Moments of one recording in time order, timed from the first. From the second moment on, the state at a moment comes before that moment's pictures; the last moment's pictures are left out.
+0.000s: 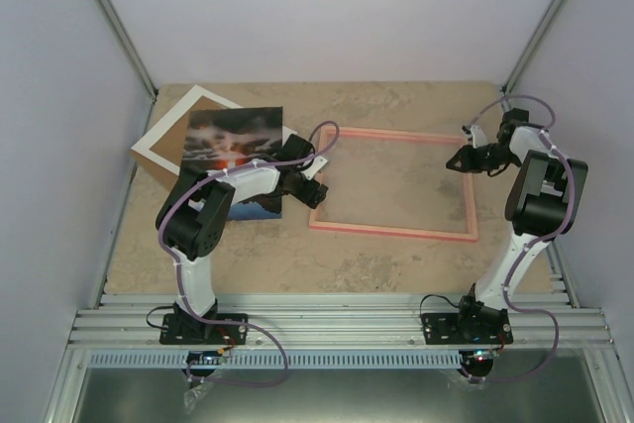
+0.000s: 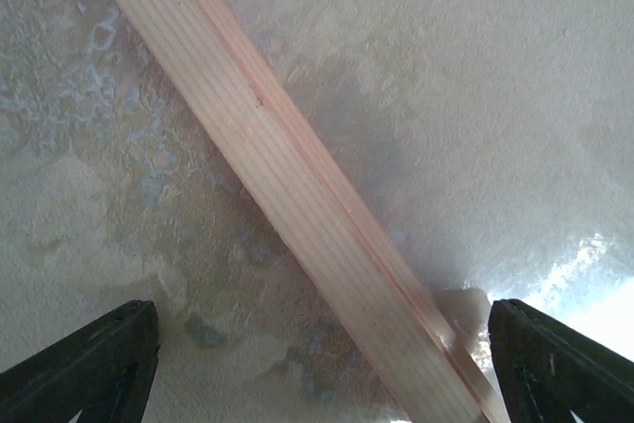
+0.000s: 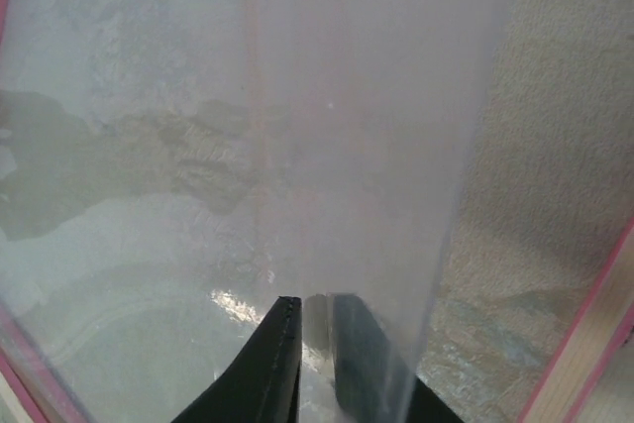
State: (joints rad) left arm -0.54 1.92 1.16 -0.32 0.12 0.13; right arm -0.28 2.02 1.45 -0.84 -0.66 -0.43
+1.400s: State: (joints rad) left arm -0.54 1.92 1.16 -0.32 0.11 0.10; right arm -0.33 2.01 1.52 -0.77 -0.38 -0.40
